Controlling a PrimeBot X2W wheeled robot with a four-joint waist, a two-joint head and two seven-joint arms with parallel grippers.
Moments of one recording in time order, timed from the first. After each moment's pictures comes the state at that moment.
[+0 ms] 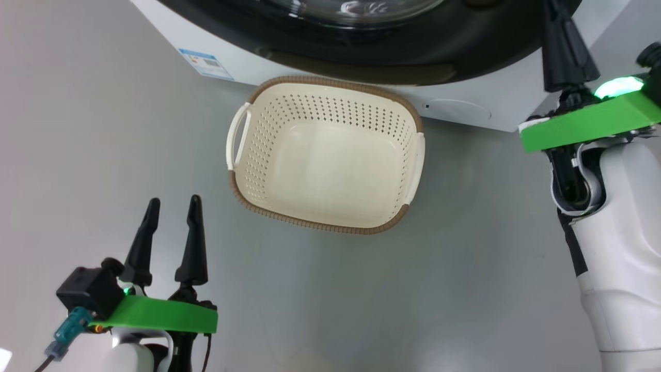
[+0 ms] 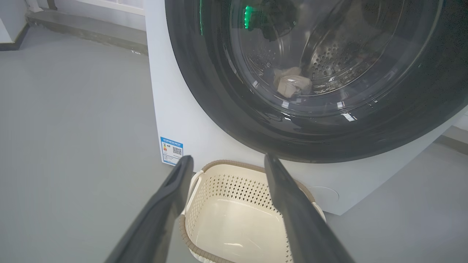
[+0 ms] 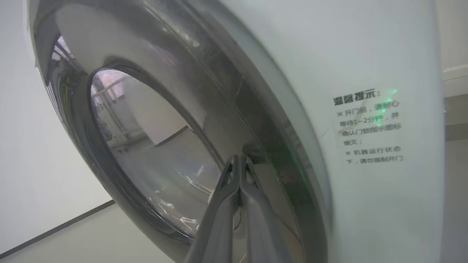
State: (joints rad) left arm -0.20 0.03 -0.11 0.09 -0.41 -0.13 -0.26; right arm -0.77 -0.18 0.08 0.34 0.50 0.13 -0.26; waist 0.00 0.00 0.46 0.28
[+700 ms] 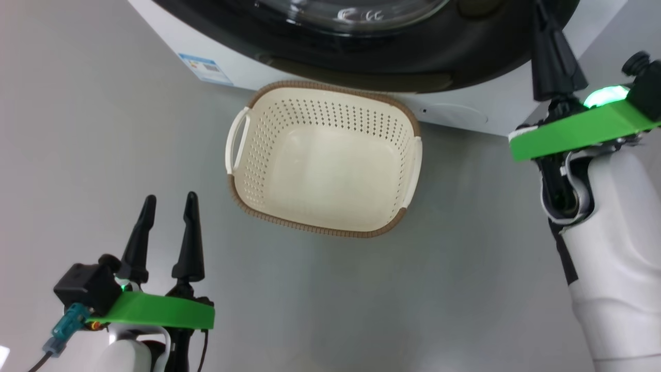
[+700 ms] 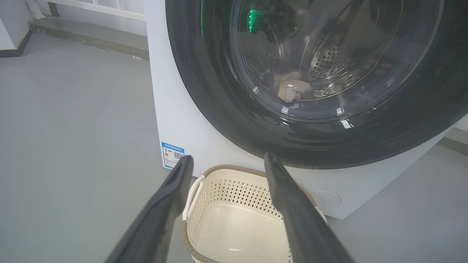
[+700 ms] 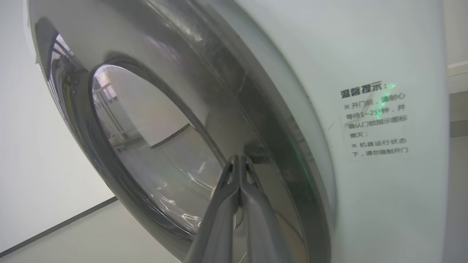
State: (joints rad) left arm -0.21 0.03 -0.10 0.10 -0.40 -0.13 -0.26; right arm -0.75 -0.17 0.09 0.35 0.50 0.13 -0.26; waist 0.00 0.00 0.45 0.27
